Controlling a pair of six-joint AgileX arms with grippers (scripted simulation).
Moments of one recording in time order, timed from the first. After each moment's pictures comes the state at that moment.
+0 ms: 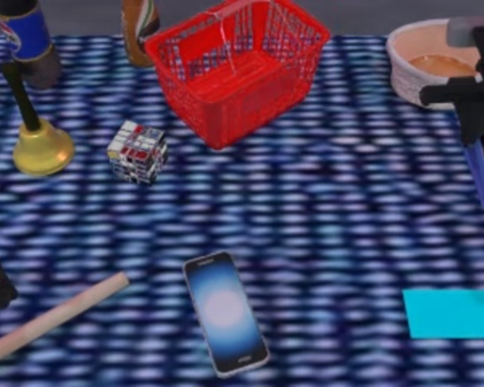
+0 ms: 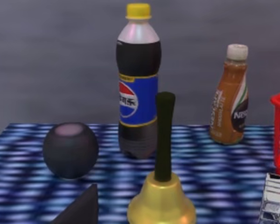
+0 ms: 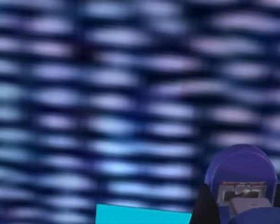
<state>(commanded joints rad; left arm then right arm) 0.00 0.00 0.00 0.00 0.00 0.00 0.19 1.92 1.68 -1.21 -0.01 0.11</state>
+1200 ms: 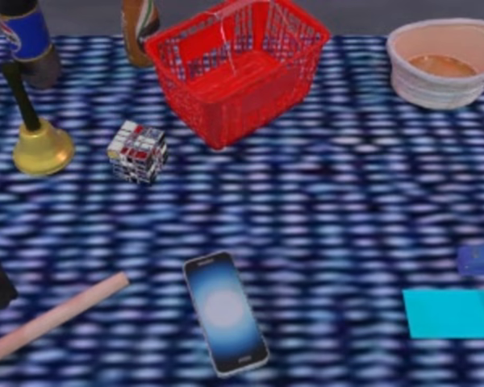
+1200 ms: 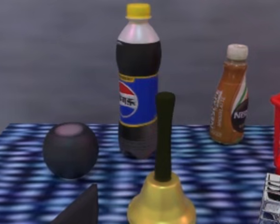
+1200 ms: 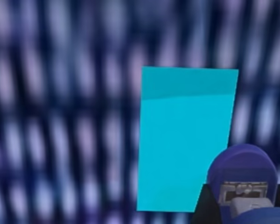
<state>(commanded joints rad) 0.00 0.00 0.00 0.00 0.00 0.00 0.16 1.53 1.11 -1.16 0.00 1.71</state>
